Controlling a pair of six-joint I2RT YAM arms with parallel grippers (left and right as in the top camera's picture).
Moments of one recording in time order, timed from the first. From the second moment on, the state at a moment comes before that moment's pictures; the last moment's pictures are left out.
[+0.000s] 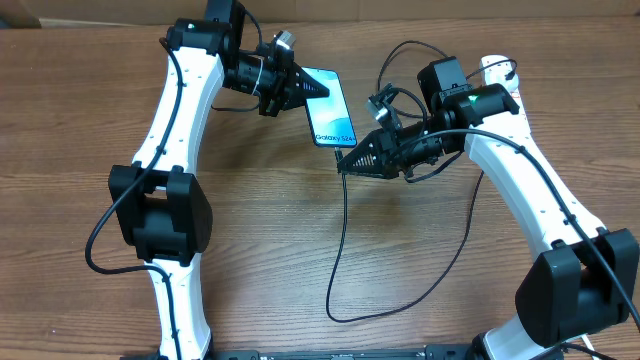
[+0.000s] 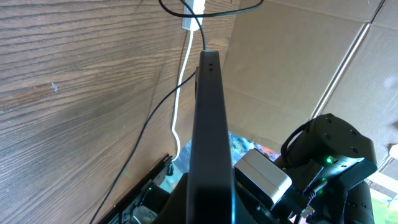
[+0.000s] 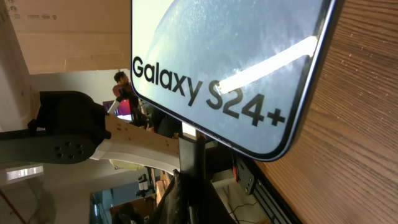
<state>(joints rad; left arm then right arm) -0.16 2.23 2.15 -1.28 1.15 -0.45 0.27 1.75 1.49 -1.12 -1.18 0.15</state>
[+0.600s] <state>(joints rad) -0.16 2.23 2.15 -1.29 1.15 -0.44 0.27 1.75 1.49 -1.12 -1.18 0.15</state>
